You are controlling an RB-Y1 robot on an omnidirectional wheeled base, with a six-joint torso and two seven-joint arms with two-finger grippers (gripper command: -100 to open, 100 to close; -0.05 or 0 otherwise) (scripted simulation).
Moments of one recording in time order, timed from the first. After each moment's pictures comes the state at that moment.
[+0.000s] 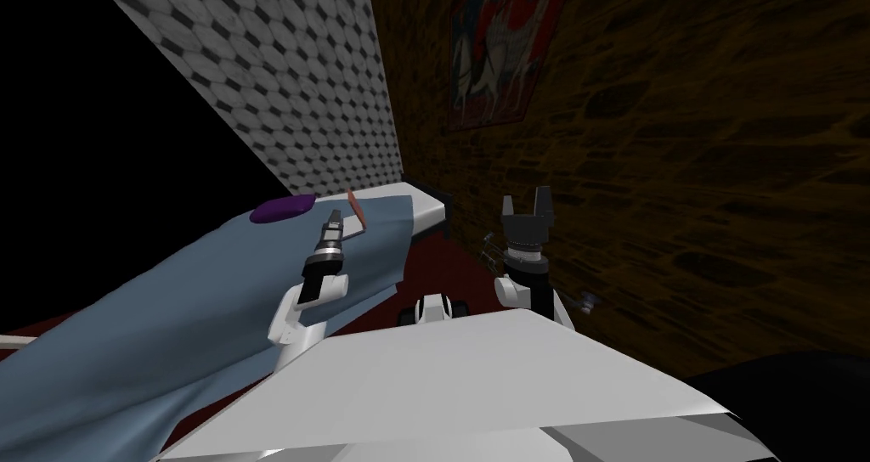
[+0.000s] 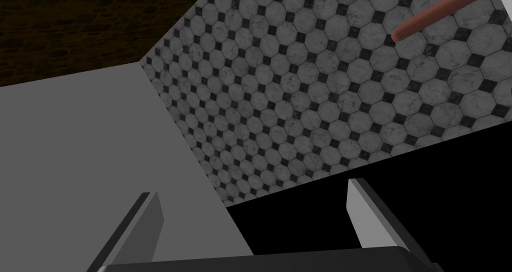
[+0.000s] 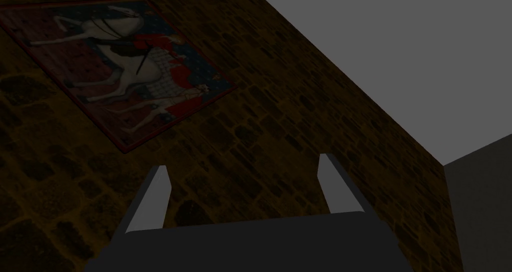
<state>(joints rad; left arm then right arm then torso) 0.14 0.14 0.28 -1.92 -0.16 -0.15 -0.25 0.45 0.02 0.00 -2.33 0.12 -0.65 -0.14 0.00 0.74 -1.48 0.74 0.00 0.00</state>
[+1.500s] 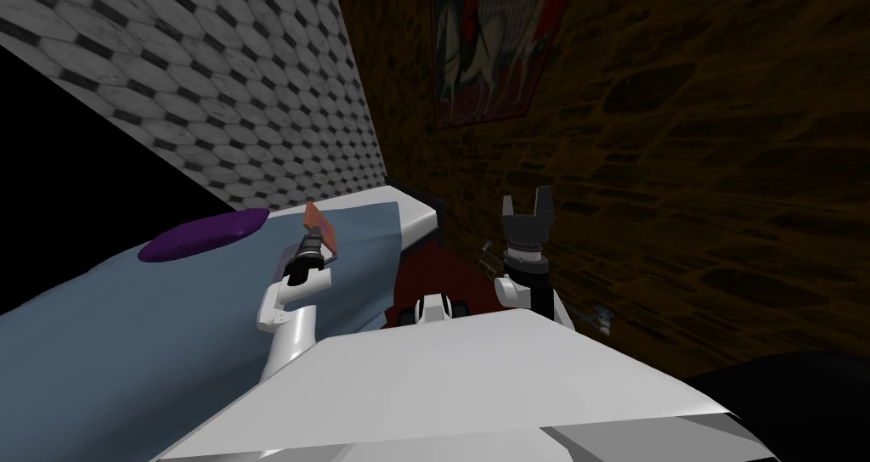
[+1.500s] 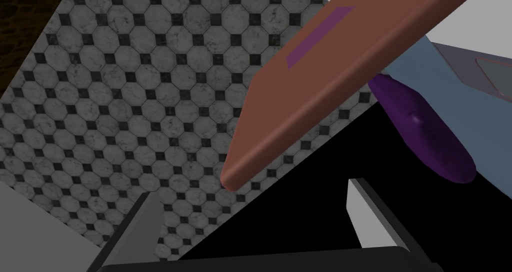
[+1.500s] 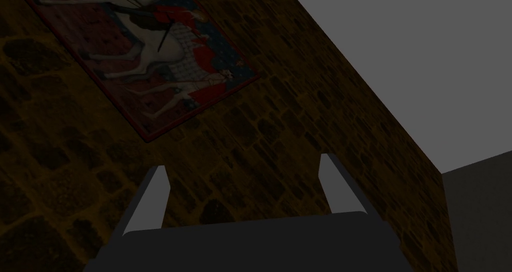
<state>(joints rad) -0.06 0.18 0.55 -1.64 -0.28 0.17 -0.33 0.45 0.02 0.00 -2.33 0.12 -0.65 -0.14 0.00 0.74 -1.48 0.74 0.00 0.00</state>
